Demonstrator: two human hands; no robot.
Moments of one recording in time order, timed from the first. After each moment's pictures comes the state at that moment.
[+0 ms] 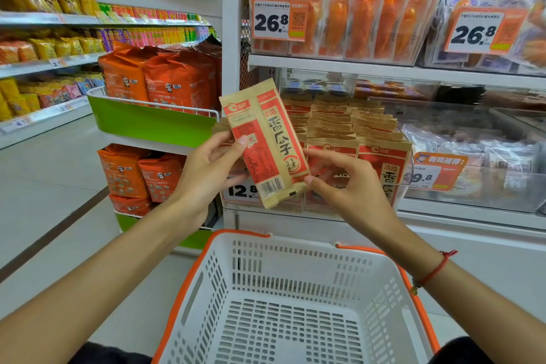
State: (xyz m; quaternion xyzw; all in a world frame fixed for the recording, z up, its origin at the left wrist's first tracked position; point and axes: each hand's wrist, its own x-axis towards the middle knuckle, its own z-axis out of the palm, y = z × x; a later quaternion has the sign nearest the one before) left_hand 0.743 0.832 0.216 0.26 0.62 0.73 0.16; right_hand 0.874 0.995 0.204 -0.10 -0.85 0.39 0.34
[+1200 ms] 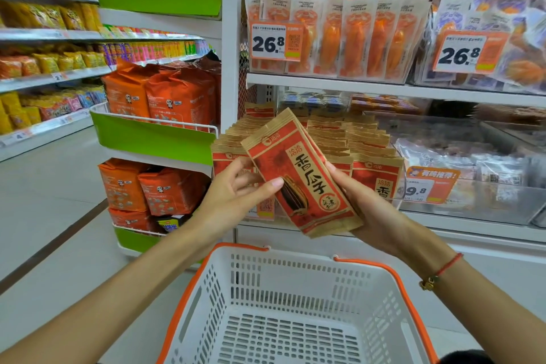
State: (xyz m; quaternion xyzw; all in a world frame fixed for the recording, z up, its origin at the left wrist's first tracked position) left_hand 0.758 0.838 0.211 0.36 0.63 0.66 0.20; right_hand 0.893 0.998 0.234 -0.11 -0.70 0.70 0.06
